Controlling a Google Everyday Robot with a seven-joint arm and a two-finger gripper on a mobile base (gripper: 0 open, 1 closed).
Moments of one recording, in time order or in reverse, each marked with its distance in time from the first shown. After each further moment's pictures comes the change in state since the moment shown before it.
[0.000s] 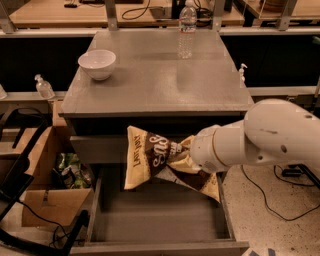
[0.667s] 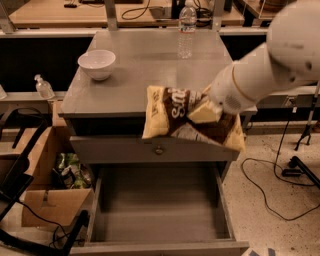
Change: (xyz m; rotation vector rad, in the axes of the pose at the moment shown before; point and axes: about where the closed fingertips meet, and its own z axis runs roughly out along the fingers) arm -0.044 -0.088 -0.081 0.049 0.141 0.024
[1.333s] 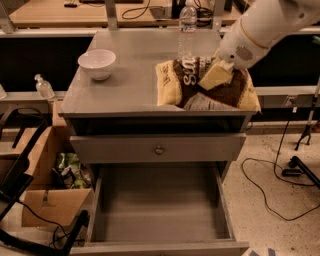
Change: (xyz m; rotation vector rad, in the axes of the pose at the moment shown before) arm -0.019 -0.074 -0.031 -0.058 0.098 -0.032
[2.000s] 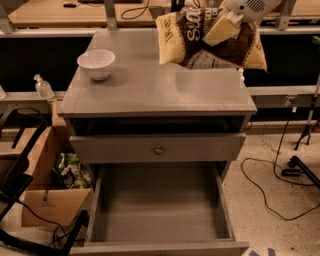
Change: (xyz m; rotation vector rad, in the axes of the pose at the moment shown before) arm -0.053 -0.055 -0.065 0.151 -0.067 -0.113
